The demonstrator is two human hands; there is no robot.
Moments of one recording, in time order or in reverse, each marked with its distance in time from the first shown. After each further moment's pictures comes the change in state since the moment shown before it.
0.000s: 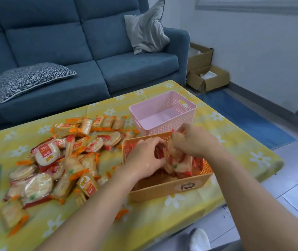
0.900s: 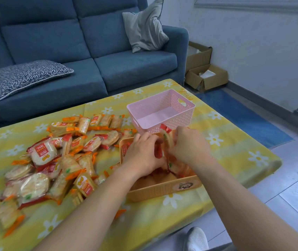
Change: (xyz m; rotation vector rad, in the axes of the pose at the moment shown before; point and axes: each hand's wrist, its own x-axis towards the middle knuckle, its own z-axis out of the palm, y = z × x) left_hand 0.006 0.003 0.003 0.197 0.061 0.020; right_hand -0.010 -0.011 0.025 -0.058 0.219 -0.041
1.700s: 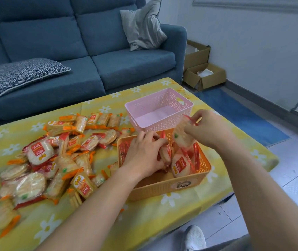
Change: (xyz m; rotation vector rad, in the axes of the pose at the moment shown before) left_hand -0.001 0.004 0.008 0.168 0.035 0.142; right_hand 0.020 0.030 -0.050 0.248 -0.053 0.121
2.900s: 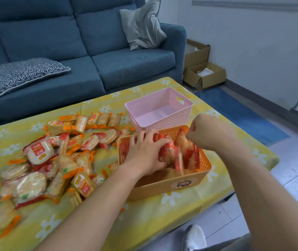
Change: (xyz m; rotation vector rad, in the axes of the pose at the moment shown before) left_hand 0.005 -0.003 0.004 0.072 -0.083 -0.024; right_hand -0.009 -0.010 -0.005 -0.404 -0.097 -0.070
